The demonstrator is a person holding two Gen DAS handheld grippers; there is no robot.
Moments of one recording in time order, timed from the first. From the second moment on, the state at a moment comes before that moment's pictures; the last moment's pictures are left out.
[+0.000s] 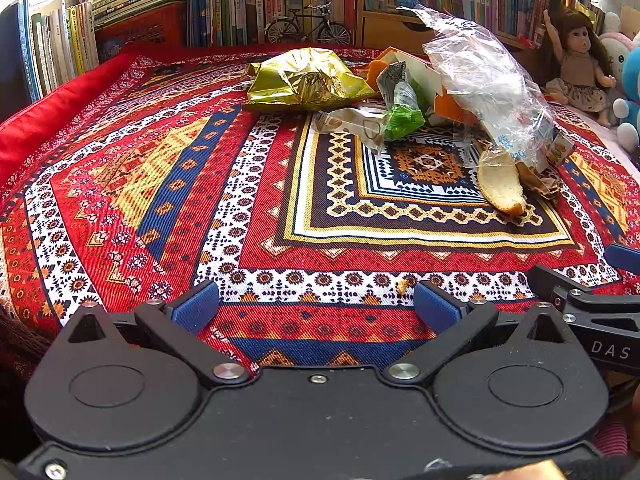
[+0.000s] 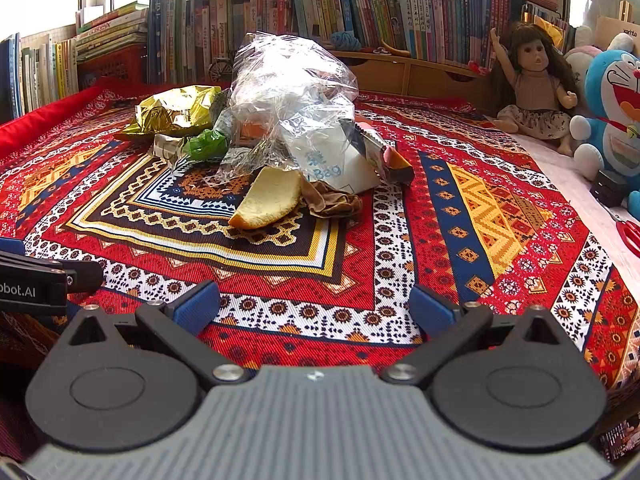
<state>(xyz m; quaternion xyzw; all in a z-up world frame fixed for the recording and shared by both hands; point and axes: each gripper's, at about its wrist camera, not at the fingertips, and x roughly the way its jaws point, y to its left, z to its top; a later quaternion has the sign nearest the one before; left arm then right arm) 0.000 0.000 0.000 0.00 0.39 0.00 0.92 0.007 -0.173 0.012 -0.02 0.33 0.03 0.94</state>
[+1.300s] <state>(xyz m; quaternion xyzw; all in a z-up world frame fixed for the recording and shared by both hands) 0.038 0.014 0.044 -0.07 0.33 -0.10 0.94 0.031 -0.205 0.063 0.08 0.23 0.10 0.96</state>
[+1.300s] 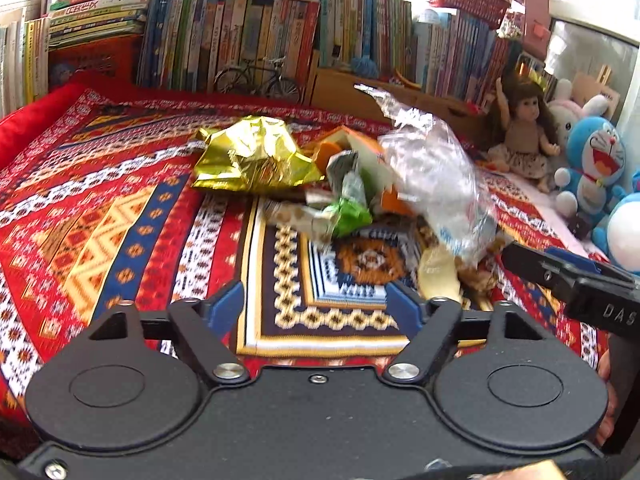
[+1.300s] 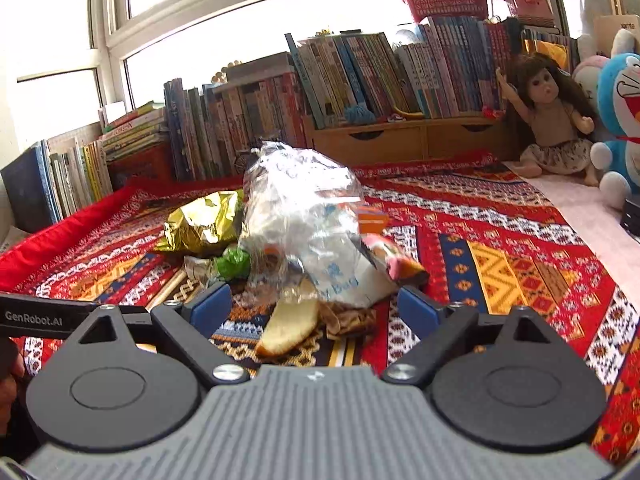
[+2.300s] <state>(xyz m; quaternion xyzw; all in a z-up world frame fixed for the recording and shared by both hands) 0.071 0.004 0.033 -0.11 0.28 -0.09 0.95 0.108 -0.227 0.097 0.15 0.20 0.17 0.95</state>
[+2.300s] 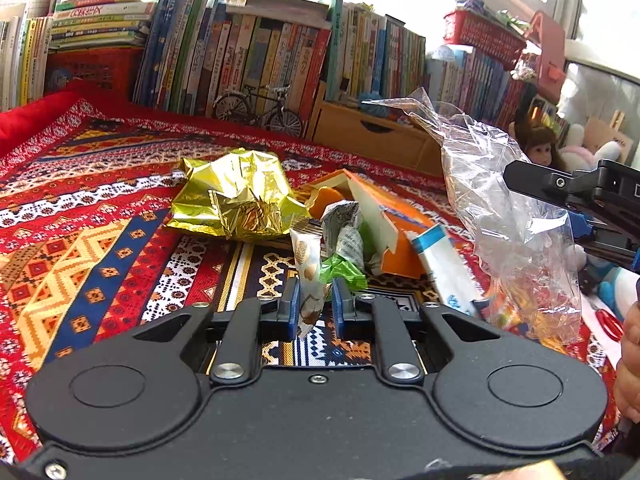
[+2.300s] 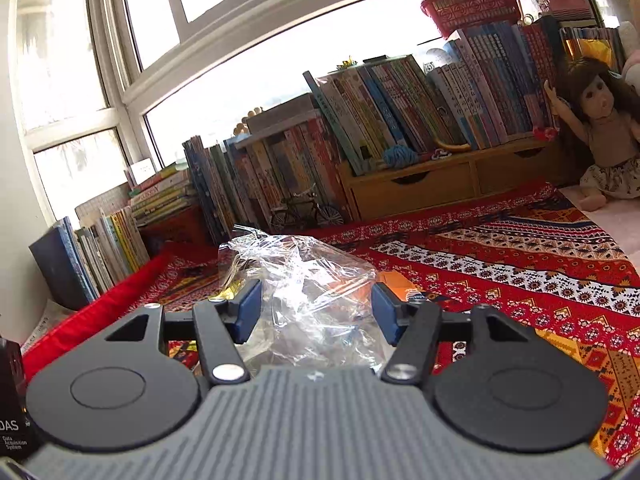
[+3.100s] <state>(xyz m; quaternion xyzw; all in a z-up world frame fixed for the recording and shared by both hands) -0.178 0.021 -0.016 -0.14 0.40 -0.11 0.90 -0.110 -0.211 0.005 0.14 0.35 0.28 0.88</state>
